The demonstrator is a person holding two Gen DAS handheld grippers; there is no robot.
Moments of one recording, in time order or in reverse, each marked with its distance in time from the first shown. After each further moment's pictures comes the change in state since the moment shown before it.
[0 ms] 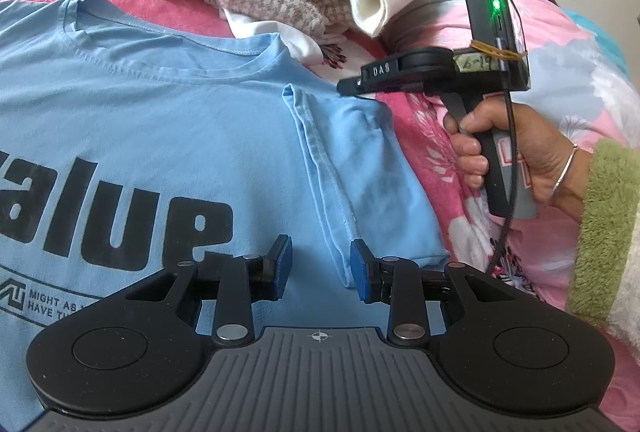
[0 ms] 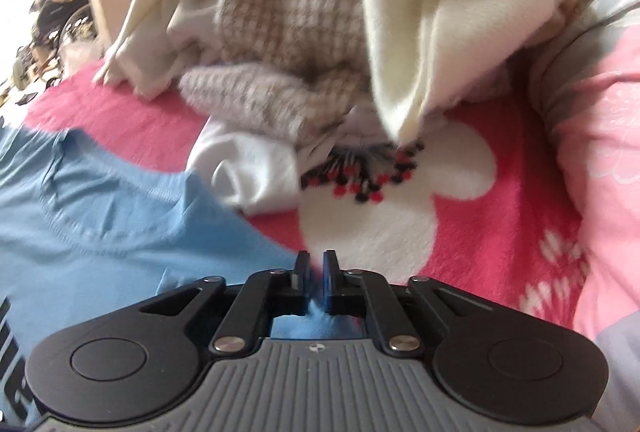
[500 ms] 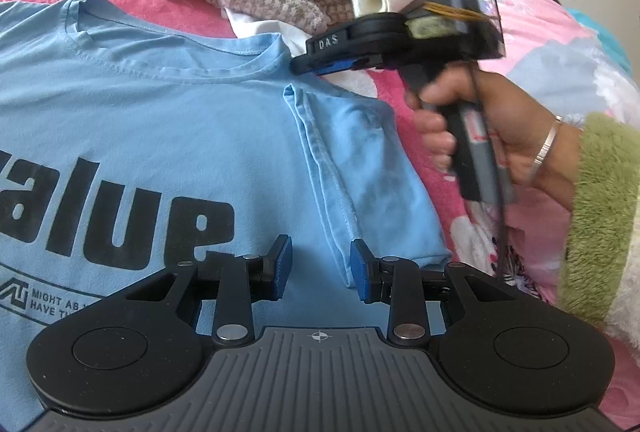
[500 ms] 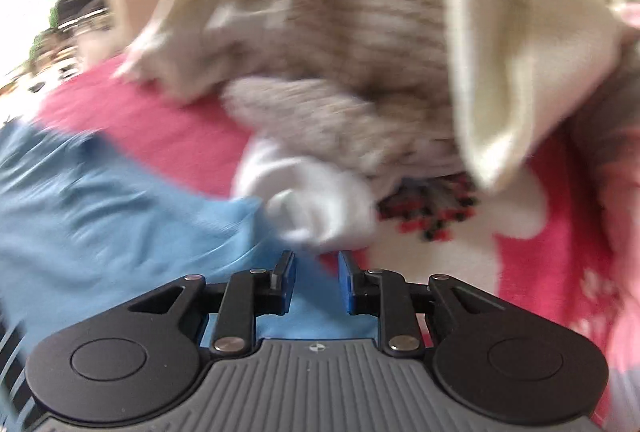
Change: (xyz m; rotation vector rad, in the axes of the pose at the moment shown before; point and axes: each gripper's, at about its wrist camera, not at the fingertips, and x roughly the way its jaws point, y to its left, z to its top) left arm -0.002 -0.001 0.000 -0.001 0.003 0.013; right arm 0.022 0.038 0.022 -0.027 -0.003 -0.010
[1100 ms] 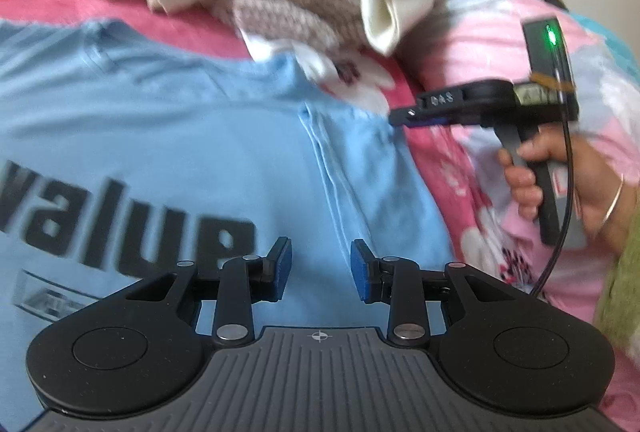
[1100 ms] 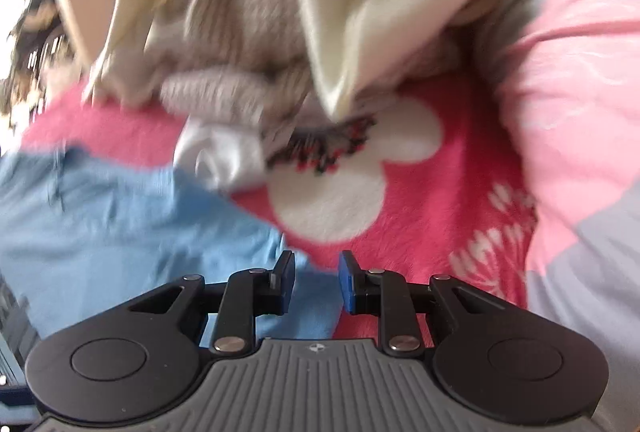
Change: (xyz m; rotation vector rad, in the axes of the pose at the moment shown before) left arm -0.020 -0.003 0.006 0.013 -0.057 0.058; right arm -0.065 -0.058 -0.036 0.162 0.019 -0.012
